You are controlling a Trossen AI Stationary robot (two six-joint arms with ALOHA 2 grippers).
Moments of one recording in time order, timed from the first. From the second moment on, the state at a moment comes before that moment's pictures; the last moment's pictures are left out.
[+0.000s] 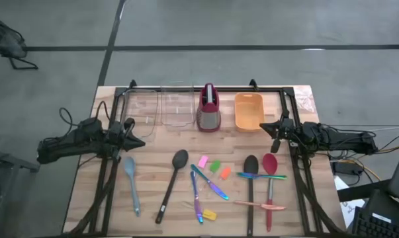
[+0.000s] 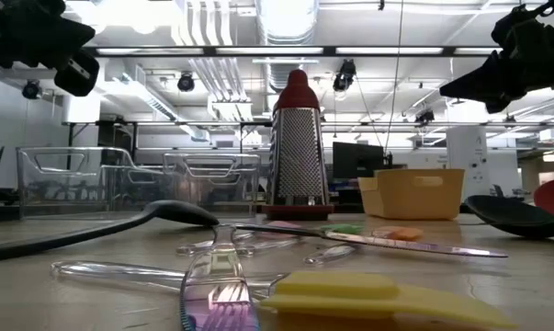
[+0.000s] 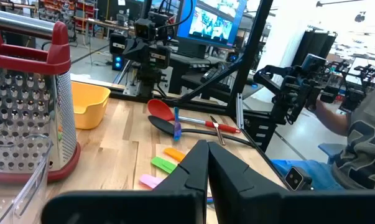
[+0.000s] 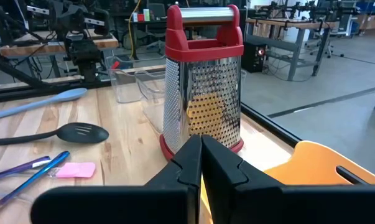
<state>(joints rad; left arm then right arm) 0.14 0.03 0.26 -0.29 0.31 -0.22 0.00 0.08 0.18 -0.23 0.39 0.09</state>
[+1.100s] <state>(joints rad) 0.14 0.03 0.26 -0.29 0.31 -0.22 0.00 0.09 0.17 -0.08 0.41 0.22</state>
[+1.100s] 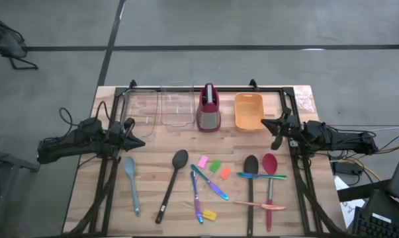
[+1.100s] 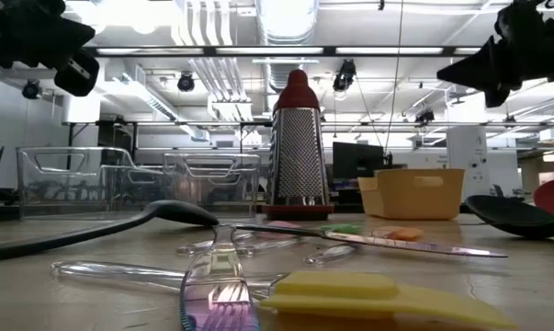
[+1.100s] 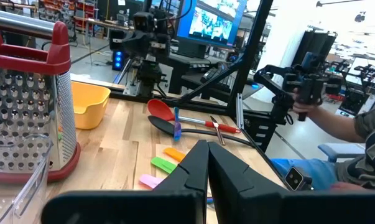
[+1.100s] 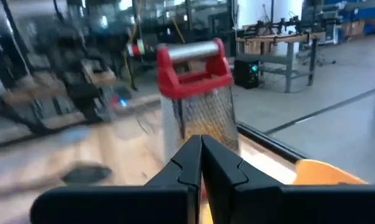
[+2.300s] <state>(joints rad) 0.14 0.03 0.26 -0.29 0.31 -0.22 0.37 1.05 0.85 -0.71 0.10 0.57</state>
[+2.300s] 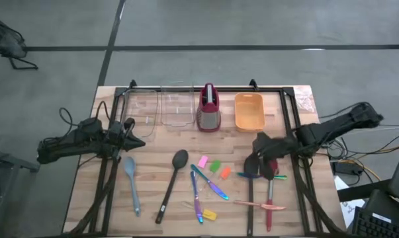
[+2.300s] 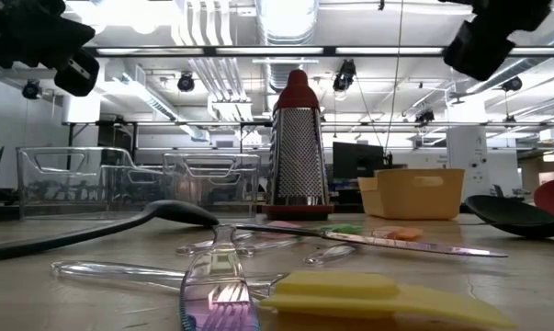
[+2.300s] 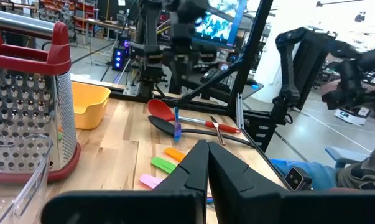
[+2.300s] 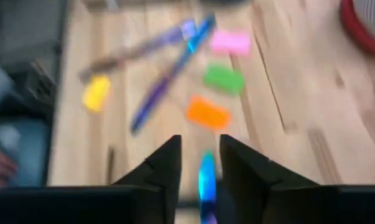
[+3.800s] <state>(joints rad) 0.14 0.03 0.26 -0.29 0.31 -0.22 0.67 1.55 0.83 -0.88 0.13 0.74</state>
